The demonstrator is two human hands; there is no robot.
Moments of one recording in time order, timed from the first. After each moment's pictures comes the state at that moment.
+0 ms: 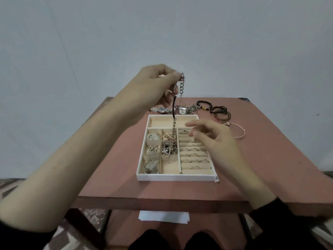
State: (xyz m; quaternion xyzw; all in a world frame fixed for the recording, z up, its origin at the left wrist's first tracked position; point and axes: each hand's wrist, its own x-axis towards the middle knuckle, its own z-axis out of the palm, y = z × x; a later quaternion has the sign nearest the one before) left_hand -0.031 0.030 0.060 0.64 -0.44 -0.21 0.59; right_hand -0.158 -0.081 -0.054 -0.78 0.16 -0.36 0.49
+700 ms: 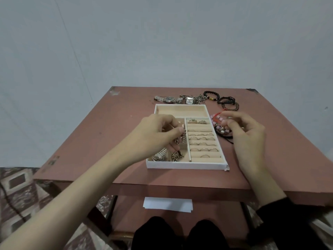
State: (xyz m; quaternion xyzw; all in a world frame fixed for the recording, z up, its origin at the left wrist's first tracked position) left_hand -0.040 0.074 -0.017 0.73 -0.47 -0.24 0.44; right_hand -0.170 -0.084 -0.072 -0.68 0.33 -0.49 0.43
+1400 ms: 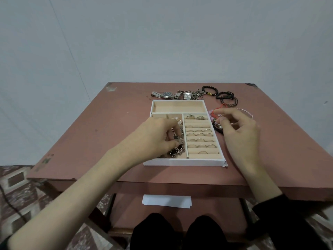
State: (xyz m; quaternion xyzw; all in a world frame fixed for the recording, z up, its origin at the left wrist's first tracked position) left_hand -0.034 0.063 -0.034 0.80 -0.56 -0.08 0.20; right_hand -0.168 -0.078 -0.073 -0.74 0.32 -0.47 0.35
